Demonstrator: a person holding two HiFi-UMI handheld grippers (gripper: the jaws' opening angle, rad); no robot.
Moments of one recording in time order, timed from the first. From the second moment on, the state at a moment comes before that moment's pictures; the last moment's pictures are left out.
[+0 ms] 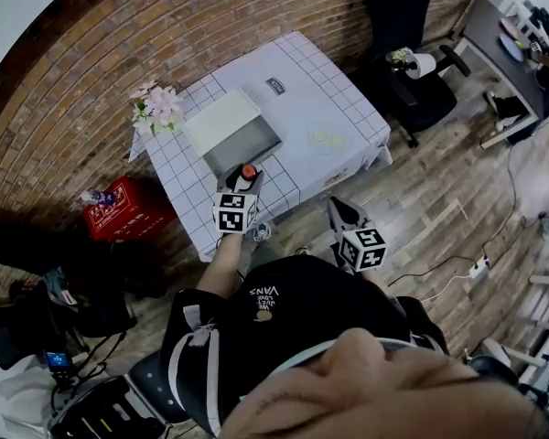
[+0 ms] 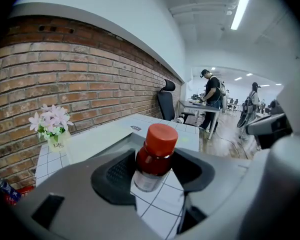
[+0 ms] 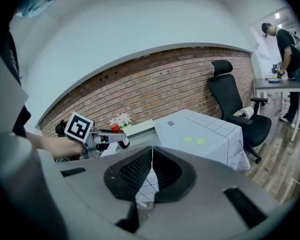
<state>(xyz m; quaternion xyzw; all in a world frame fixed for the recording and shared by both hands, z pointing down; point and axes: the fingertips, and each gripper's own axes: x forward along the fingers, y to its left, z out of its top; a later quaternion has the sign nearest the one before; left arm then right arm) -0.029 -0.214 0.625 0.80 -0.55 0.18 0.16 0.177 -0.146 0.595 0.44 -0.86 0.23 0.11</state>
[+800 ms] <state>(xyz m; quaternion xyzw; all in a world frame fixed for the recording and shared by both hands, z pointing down) -0.048 -0.131 0.614 0.80 -0.55 0.17 0.17 0.130 -0.117 0.595 0.41 -0.88 0.23 0.11</state>
